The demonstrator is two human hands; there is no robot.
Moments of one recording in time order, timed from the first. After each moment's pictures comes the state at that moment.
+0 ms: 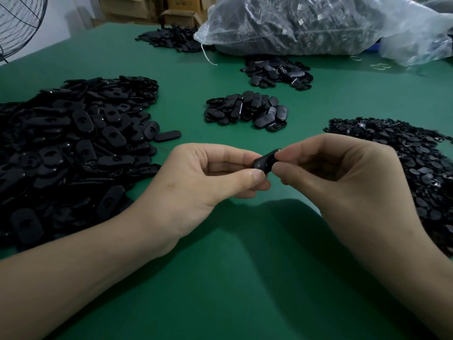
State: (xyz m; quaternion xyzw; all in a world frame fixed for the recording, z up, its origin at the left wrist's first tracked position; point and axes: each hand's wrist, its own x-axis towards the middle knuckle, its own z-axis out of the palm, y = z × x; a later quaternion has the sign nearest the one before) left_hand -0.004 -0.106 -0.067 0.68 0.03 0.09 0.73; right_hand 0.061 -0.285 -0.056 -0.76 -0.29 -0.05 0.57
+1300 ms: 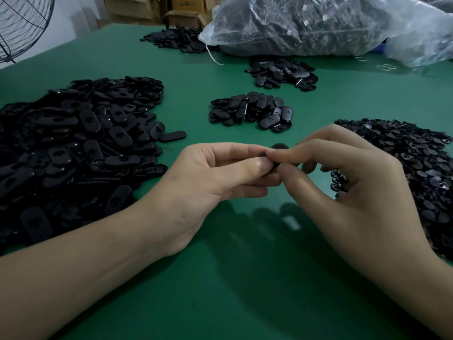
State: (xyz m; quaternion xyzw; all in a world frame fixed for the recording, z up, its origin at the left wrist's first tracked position) left_hand -0.001 -0.105 -0.064 0.61 0.02 0.05 0.79; right_hand 0.057 -0.287 -0.057 -0.80 -0.39 -0.15 0.42
